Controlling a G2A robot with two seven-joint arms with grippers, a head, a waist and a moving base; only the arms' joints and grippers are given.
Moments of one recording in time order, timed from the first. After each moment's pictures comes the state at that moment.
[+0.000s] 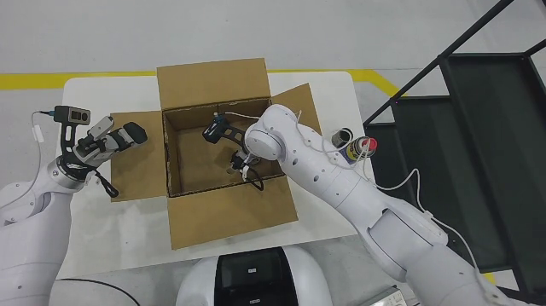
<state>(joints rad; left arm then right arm) 1.22 -1.02 -1.56 -1.25 -0.74 -0.49 -1.21 -0.68 -1.52 0.71 -1.15 -0.98 -0.21 1.22</state>
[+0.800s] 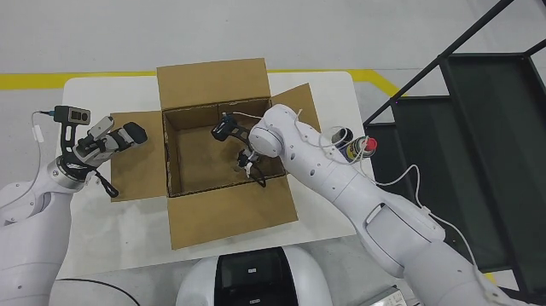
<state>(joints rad) 1.22 -1.02 -1.56 -1.25 -0.74 -0.49 -1.21 -0.64 -1.54 0.68 -0.98 -0.97 -0.20 1.17</state>
